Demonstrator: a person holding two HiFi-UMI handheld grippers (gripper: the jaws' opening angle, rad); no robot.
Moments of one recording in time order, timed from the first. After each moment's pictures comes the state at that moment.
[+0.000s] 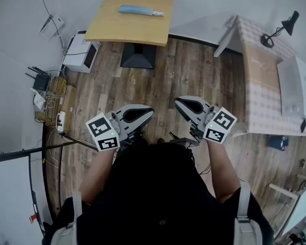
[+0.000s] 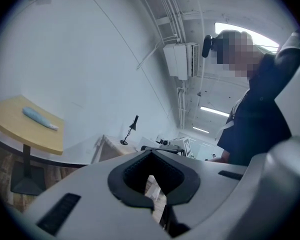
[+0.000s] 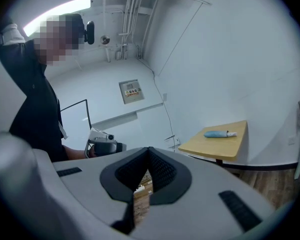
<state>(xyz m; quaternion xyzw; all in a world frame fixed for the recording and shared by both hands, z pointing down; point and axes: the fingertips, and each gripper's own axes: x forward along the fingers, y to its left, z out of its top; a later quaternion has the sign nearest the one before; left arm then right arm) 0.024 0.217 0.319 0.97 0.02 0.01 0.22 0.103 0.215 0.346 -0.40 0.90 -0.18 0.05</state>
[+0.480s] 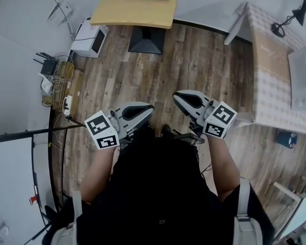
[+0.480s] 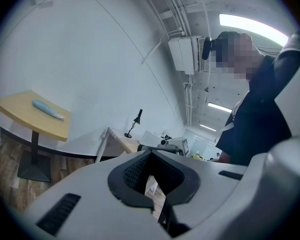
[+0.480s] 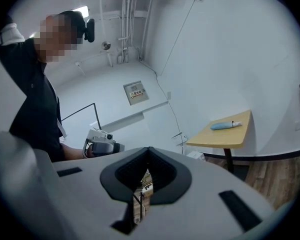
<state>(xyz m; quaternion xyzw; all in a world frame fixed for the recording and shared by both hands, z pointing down) 0.021 0.279 0.339 0.97 -0.02 0.04 0.24 0.094 0.265 0.373 -0.36 0.91 -0.20 0.07</state>
